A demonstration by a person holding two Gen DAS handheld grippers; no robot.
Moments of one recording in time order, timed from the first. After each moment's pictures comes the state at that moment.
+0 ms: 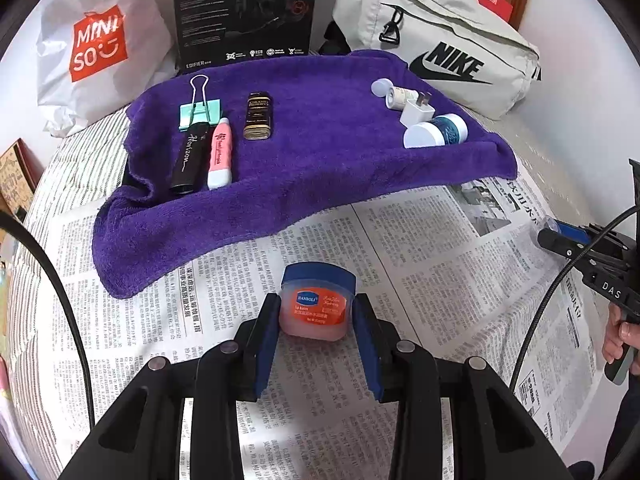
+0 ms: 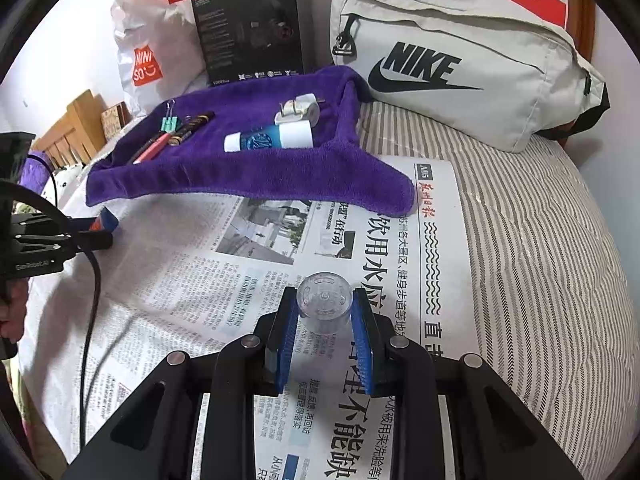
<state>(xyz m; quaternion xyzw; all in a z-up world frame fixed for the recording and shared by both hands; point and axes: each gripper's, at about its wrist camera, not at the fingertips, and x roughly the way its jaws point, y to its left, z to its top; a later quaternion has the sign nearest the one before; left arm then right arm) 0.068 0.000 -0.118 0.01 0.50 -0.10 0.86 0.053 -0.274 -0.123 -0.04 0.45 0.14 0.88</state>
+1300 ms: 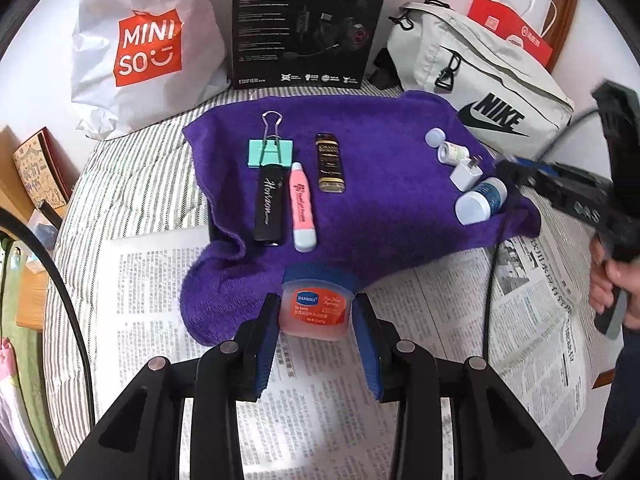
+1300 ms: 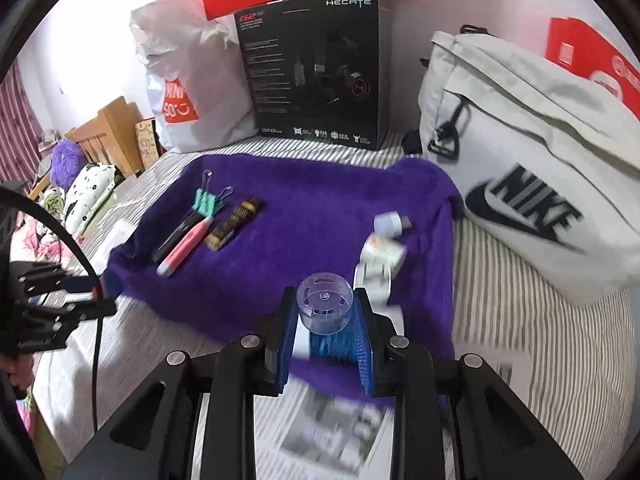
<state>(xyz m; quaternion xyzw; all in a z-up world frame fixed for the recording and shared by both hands) 0.100 0.050 -0.082 -0.02 0.50 -0.06 0.87 0.188 -0.185 -0.073 -0.07 0.42 0.22 0.88</state>
